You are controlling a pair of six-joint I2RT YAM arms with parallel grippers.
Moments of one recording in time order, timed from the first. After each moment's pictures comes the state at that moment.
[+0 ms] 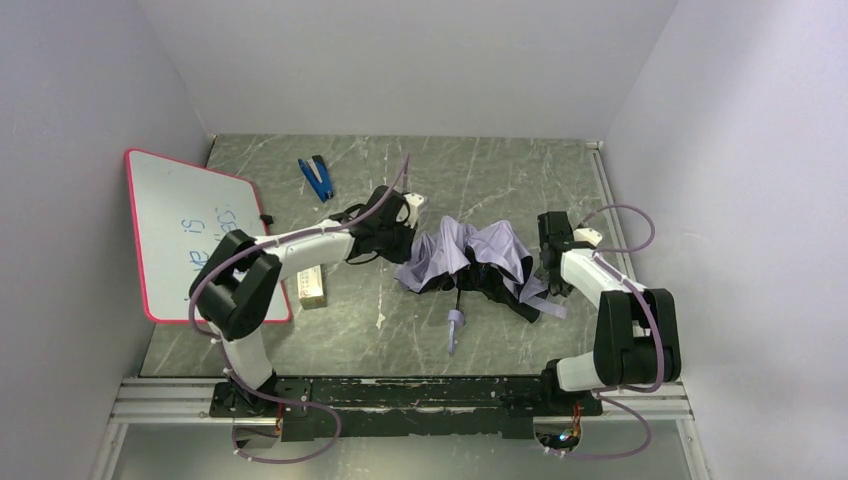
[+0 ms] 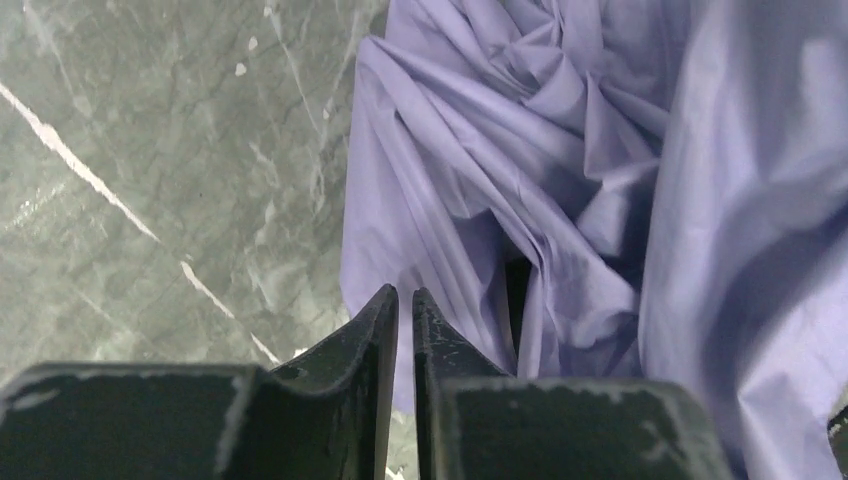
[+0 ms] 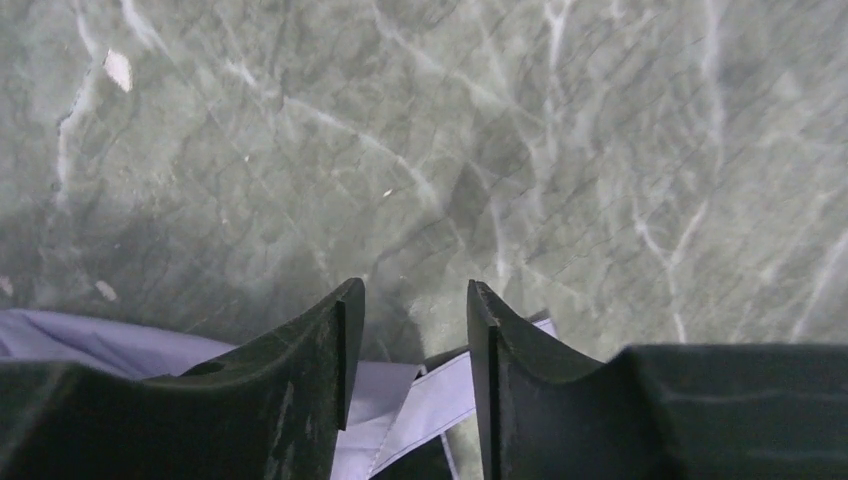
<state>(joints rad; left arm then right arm) -0.70 1.77 1.13 -0.21 0.13 -0.17 0.06 1.41 0.72 -0.52 0.51 0.69</state>
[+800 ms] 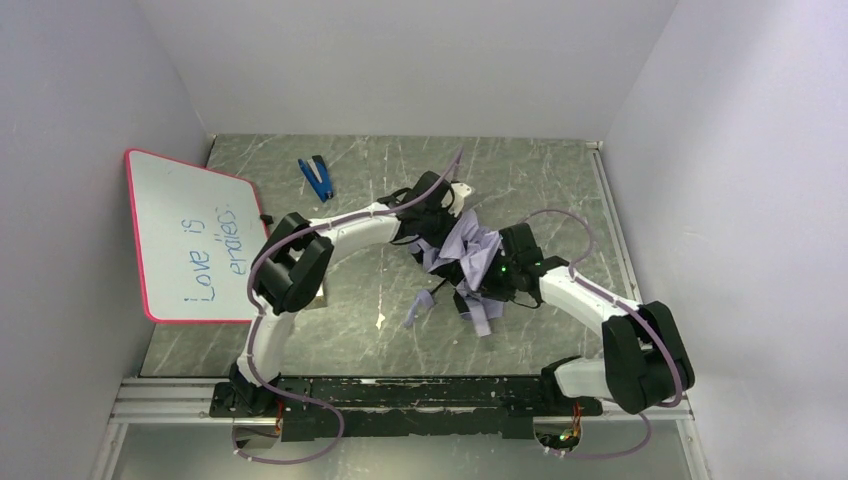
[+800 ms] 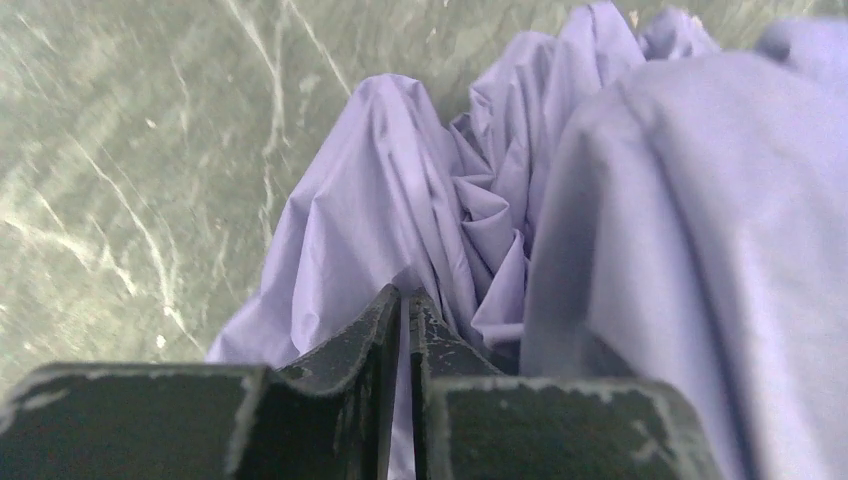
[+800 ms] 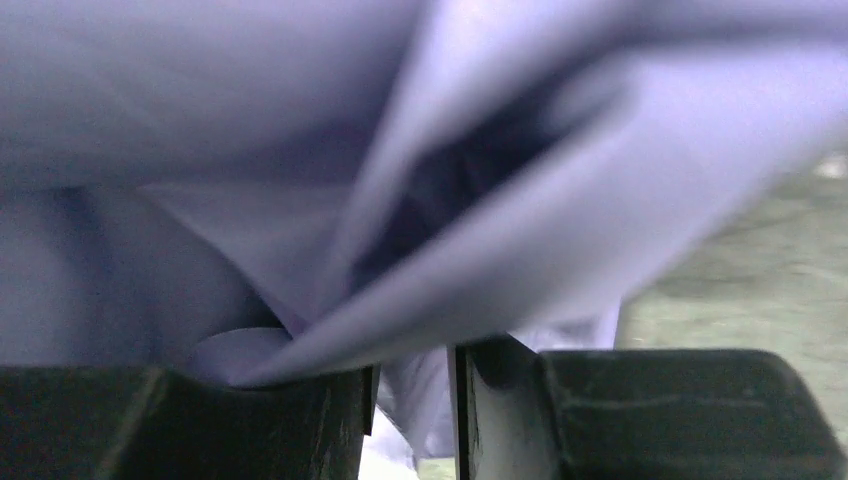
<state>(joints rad) -0.79 2.12 1.55 -0.25 0.16 -0.08 0.34 1.31 0.61 -0.34 -0.11 0.71</state>
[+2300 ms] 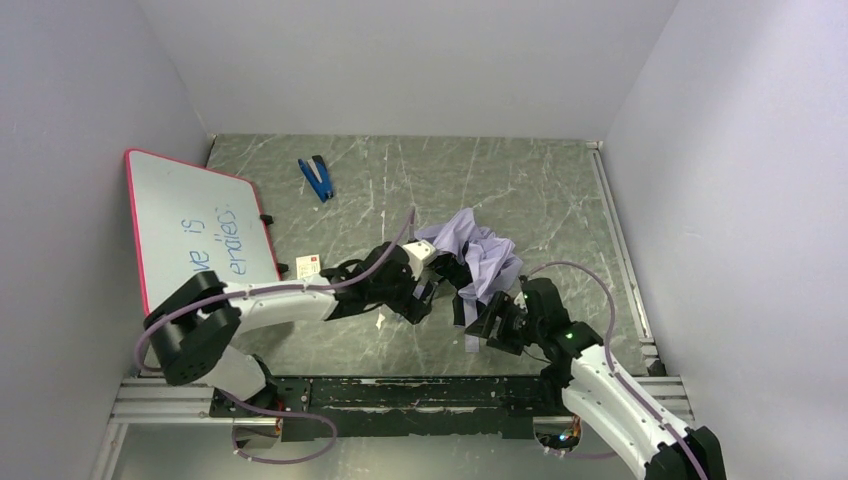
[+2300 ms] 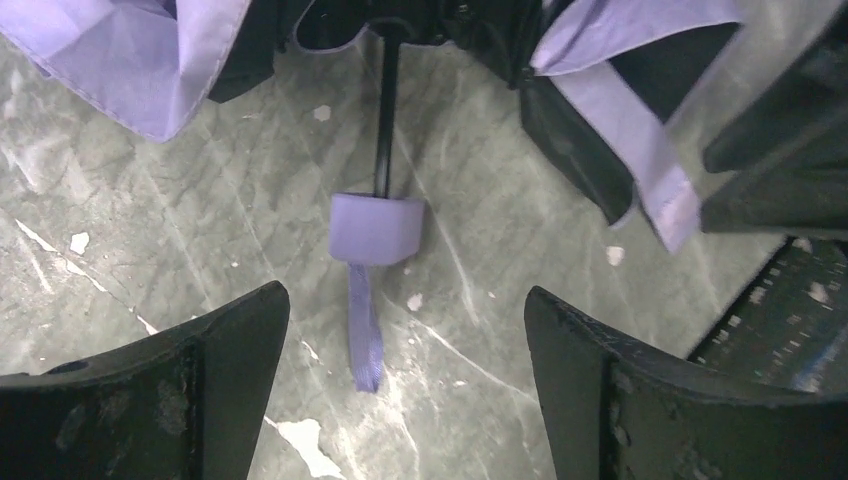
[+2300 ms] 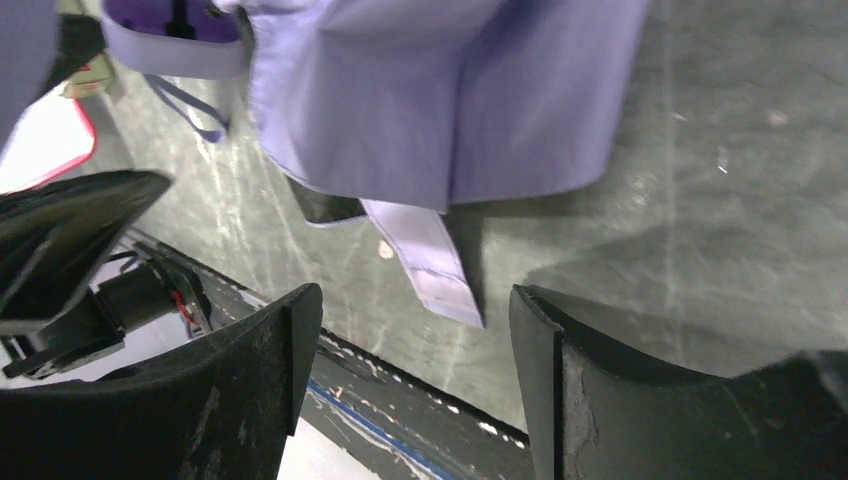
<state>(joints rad) -0.96 1.47 0.76 0.00 0.03 -0.27 0.42 0.63 0.23 -0.49 -0.32 0.84</state>
